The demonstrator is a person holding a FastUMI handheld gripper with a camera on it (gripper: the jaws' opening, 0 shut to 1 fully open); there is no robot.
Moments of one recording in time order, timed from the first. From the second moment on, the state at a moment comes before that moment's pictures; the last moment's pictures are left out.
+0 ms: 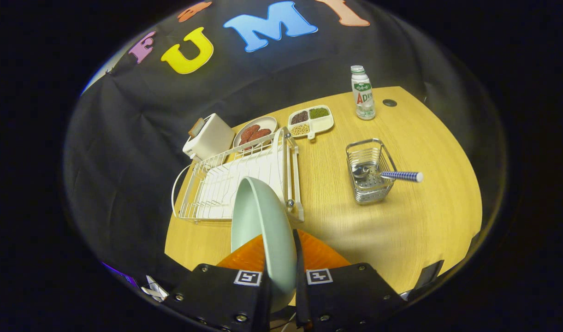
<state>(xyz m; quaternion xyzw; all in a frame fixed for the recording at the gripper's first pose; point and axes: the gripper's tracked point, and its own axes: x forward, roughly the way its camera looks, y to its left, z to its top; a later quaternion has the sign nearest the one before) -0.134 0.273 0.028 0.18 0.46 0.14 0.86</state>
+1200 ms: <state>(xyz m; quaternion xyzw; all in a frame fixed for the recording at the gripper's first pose) -0.159 0.238 -0.094 0.22 0.49 0.11 0.83</state>
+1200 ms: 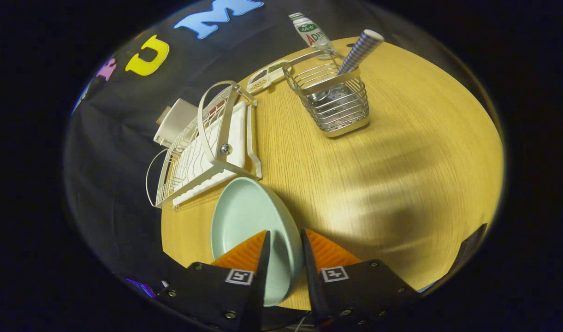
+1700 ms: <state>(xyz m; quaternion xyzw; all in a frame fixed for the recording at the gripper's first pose) -0.124 0.168 0.038 0.02 0.24 0.11 0.96</state>
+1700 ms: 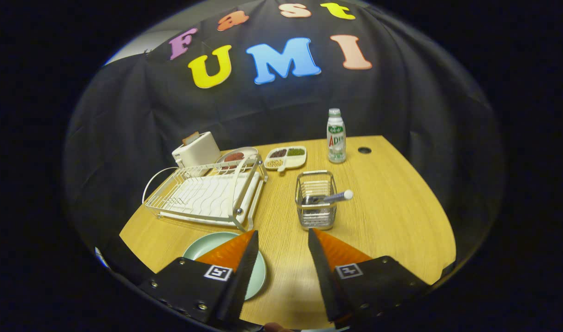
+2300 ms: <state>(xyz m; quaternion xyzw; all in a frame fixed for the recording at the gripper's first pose) -0.080 0.110 0.082 -0.01 0.06 0.07 1.00</state>
